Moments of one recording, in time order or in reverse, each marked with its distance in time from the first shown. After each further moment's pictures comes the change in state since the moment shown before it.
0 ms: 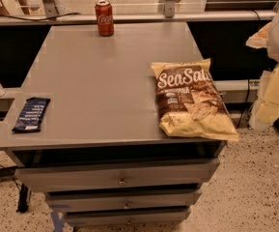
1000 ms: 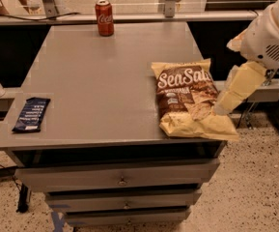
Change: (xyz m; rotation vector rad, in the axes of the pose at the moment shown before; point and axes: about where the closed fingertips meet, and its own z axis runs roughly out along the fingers) arm -0.029 -0.032 0.042 -0.009 -0.184 0.135
